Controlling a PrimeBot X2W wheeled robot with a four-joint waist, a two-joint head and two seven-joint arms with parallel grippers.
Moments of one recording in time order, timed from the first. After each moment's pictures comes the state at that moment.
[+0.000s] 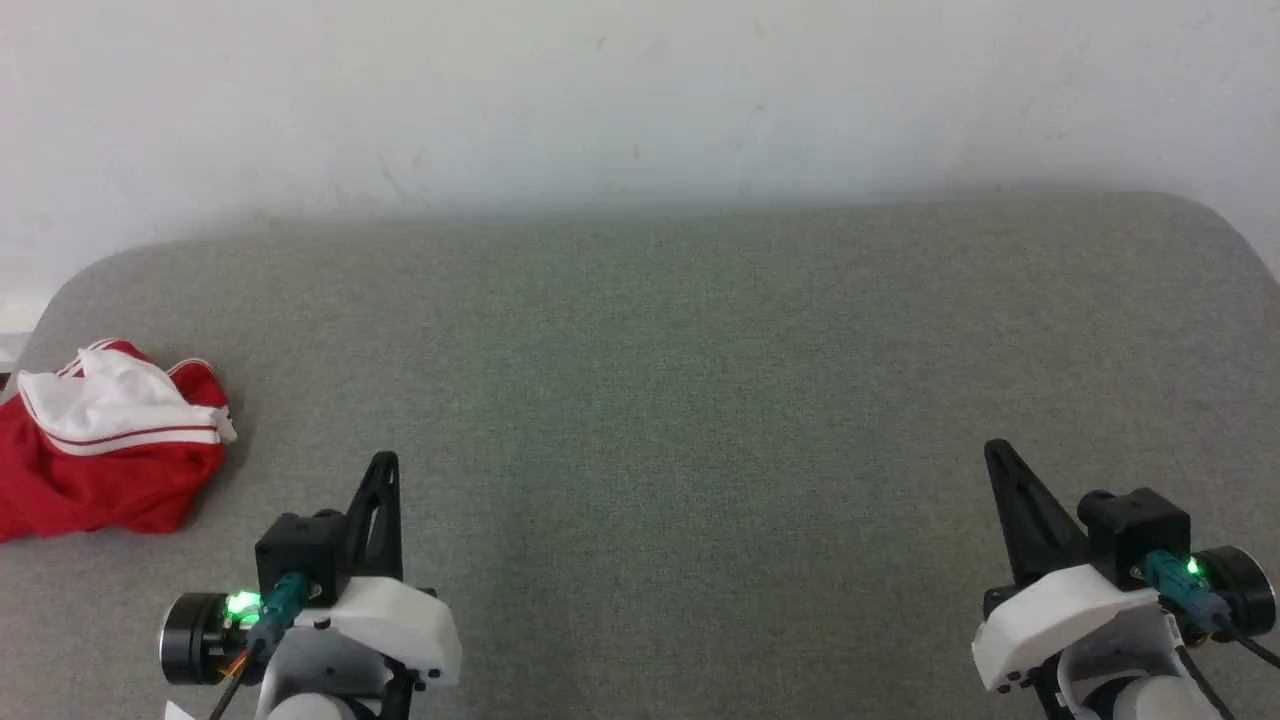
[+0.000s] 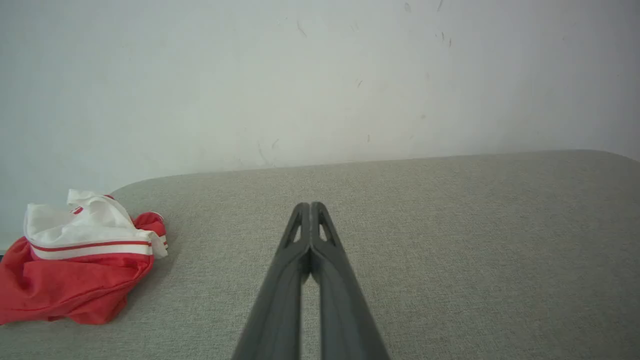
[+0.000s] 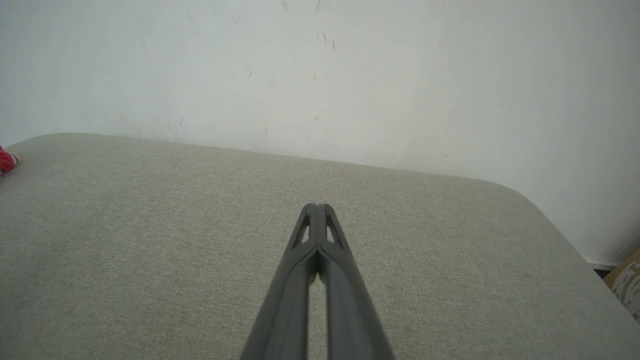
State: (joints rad) left arm -0.01 0.05 0.00 0.01 -0.01 0.01 0.00; right arm 0.01 -0.05 0.00 0.00 0.01 0.13 0.00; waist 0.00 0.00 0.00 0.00
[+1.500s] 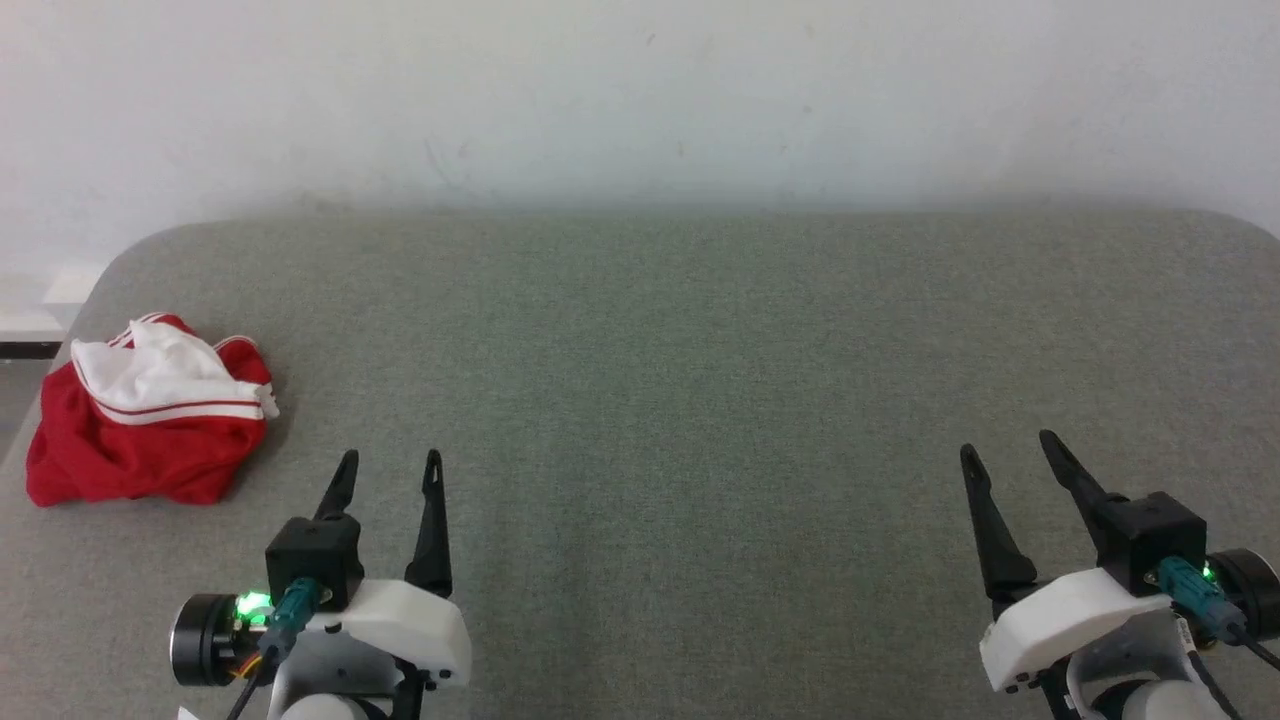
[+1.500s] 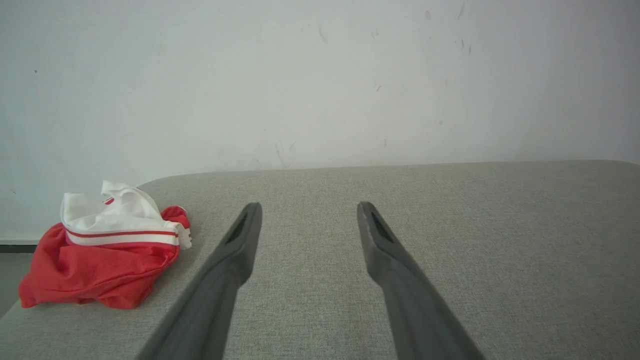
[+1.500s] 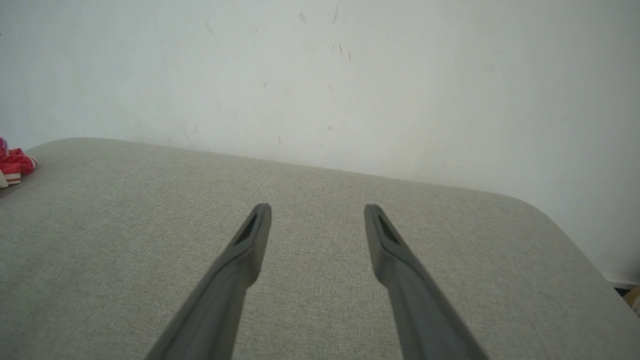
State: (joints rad) left arm -0.01 0.05 -0.03 0.01 -0.01 0.04 -0.03; right arm 0.03 -0.05 -0.01 -0.02 0.01 0.12 -0.01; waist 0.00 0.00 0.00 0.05
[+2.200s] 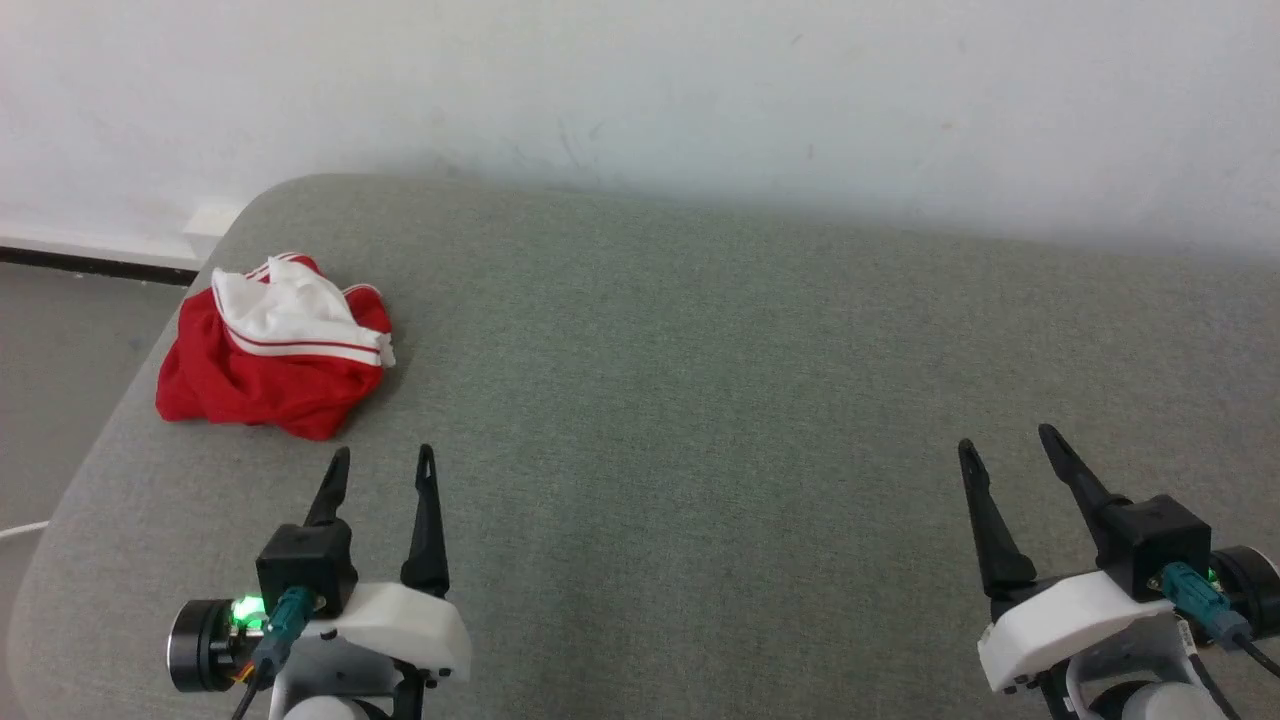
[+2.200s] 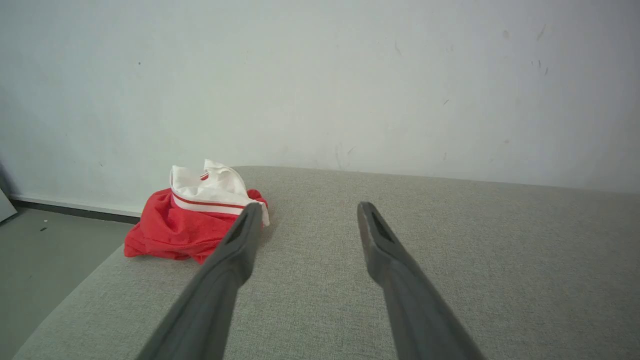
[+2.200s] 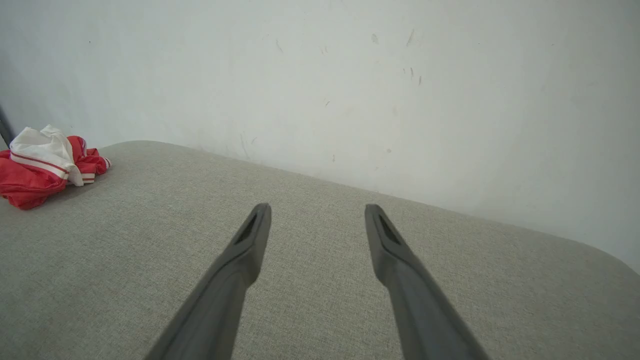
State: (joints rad) left arm 0.00 0.06 -0.05 0.01 -0.04 0.08 -0.07; right arm 0.03 -0.05 0.00 -0.05 0.01 0.12 -0.03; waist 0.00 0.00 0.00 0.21
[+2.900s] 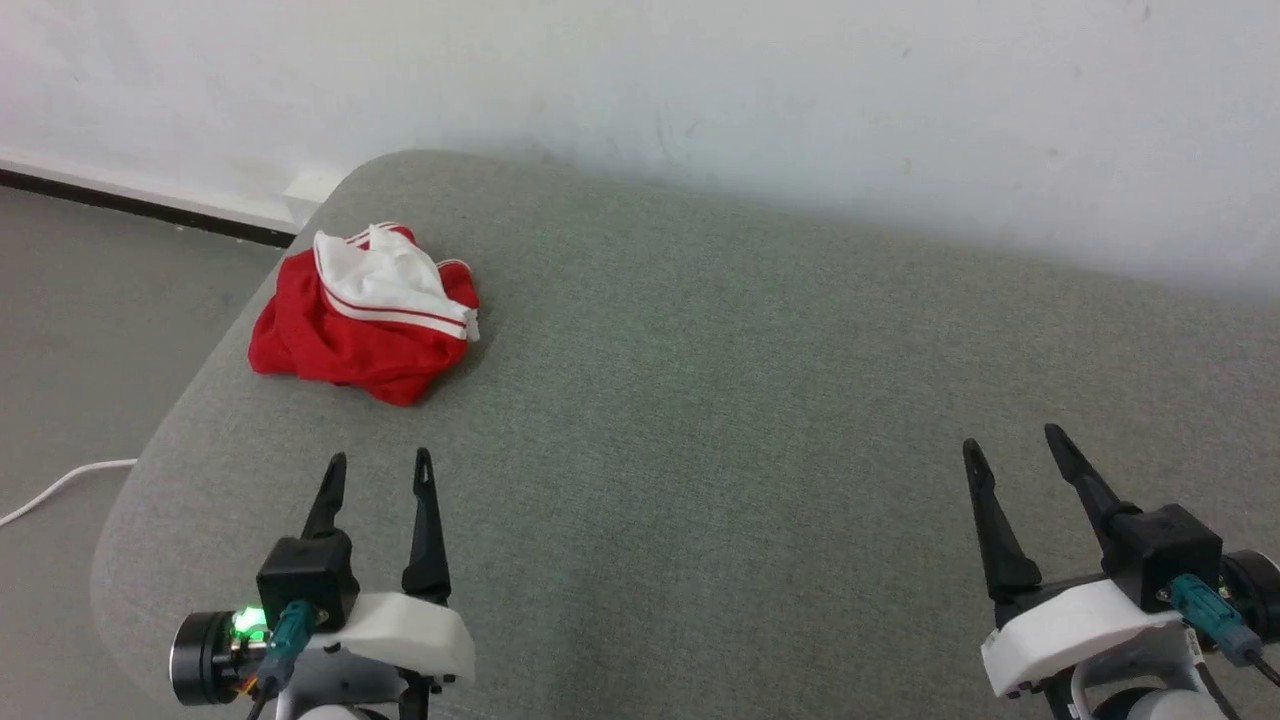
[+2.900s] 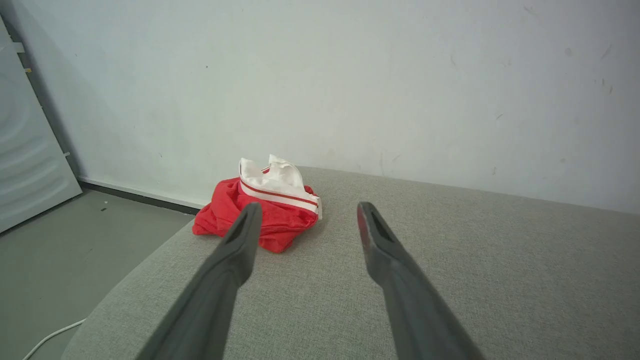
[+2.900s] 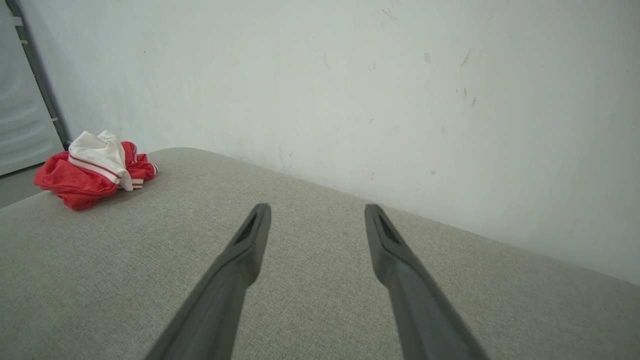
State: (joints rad) left arm 0.01 0.07 -0.08 0.00 -0.06 0.14 -0.10; right arm 0.05 -0.05 0.00 -0.07 0.01 0.12 -0.06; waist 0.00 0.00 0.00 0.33
